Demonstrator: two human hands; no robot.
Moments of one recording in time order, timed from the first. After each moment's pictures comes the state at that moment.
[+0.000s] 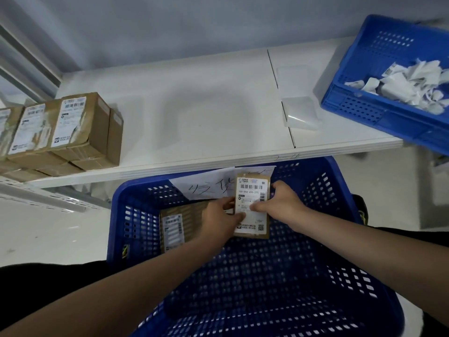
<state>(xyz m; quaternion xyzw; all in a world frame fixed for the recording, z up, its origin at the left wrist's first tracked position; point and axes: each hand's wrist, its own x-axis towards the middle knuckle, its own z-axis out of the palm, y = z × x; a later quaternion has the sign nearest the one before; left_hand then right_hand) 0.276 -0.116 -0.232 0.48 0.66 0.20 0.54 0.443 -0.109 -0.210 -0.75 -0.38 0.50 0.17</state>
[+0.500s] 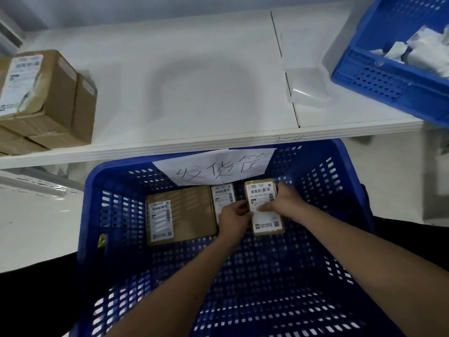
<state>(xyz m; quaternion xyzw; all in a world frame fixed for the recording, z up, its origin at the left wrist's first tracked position) 0.322 -0.135 -0.362 0.36 0.66 0.20 0.63 0.475 -0.102 -0.311 -0.77 -0.40 0.50 0.03</state>
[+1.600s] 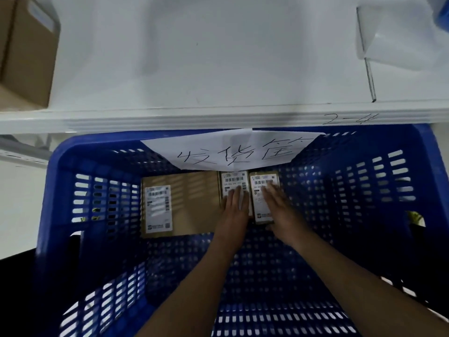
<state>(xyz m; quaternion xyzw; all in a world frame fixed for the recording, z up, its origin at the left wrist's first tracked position) 0.286 -0.133 -0.491 0.78 0.57 0.00 0.27 0.459 -0.134 -0.479 -0.63 -0.69 0.36 -0.07</state>
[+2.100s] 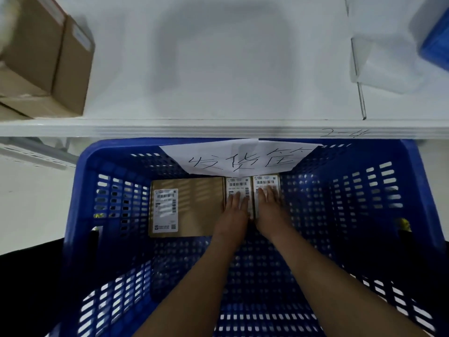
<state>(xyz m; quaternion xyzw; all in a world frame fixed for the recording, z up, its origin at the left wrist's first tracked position) 0.277 -0.117 -0.460 0.76 0.57 -0.12 0.29 0.408 -0.107 -0.450 -0.70 -0.62 0.34 -0.12</state>
